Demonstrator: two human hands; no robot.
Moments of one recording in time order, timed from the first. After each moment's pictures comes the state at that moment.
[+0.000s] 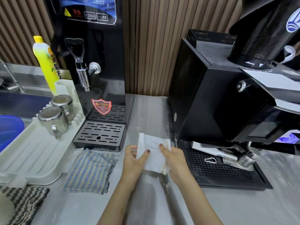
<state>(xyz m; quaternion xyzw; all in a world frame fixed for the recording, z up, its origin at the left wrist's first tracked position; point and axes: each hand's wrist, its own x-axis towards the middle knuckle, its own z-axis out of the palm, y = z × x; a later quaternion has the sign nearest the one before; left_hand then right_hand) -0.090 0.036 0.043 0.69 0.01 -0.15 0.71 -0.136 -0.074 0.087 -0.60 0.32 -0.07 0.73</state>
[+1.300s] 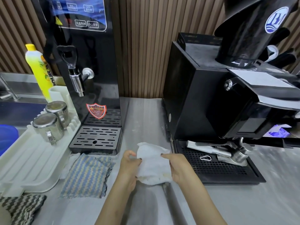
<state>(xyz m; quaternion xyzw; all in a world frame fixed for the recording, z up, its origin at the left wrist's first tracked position) -0.098 0.040 0.066 0.66 0.09 -0.24 0.71 -0.149 -0.089 0.089 -0.50 0.41 -0.01 0.76</state>
